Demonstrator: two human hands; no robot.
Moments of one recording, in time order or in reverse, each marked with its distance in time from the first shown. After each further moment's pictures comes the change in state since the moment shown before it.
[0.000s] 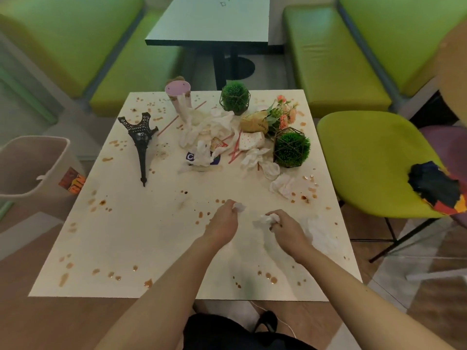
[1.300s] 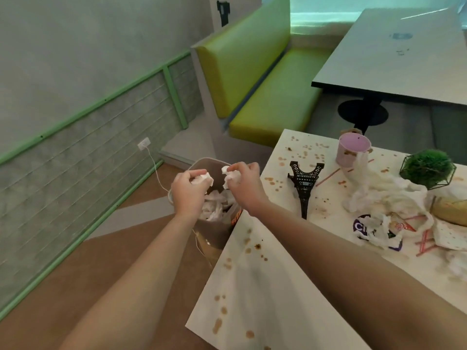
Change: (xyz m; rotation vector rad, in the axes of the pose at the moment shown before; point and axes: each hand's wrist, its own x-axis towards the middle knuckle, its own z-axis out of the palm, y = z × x) left_hand -0.015 -0.219 -0.449 -0.313 1.047 -0.203; right_hand 0.081 -0.437 0.366 0.015 -0.269 -0.554
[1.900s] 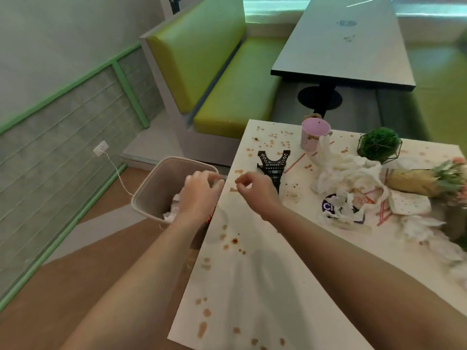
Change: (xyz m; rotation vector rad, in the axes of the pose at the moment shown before) left_hand -0.013 0.015 0.067 0.424 -0.381 0.297; right_hand -0.010 0.071 -0.054 -0.231 0.158 0.080
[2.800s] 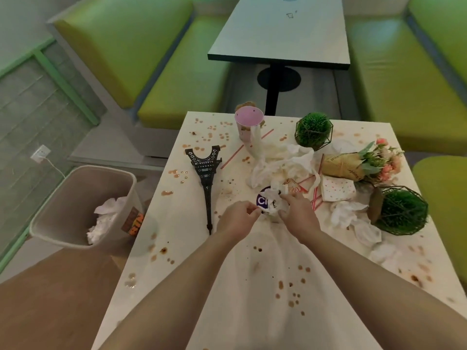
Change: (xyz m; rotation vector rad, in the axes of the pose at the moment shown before) left_hand -0.053 0.159 0.204 -0.110 -0.529 0.063; right_hand -0.045 0.236 -0.152 -0.318 0.017 0.320
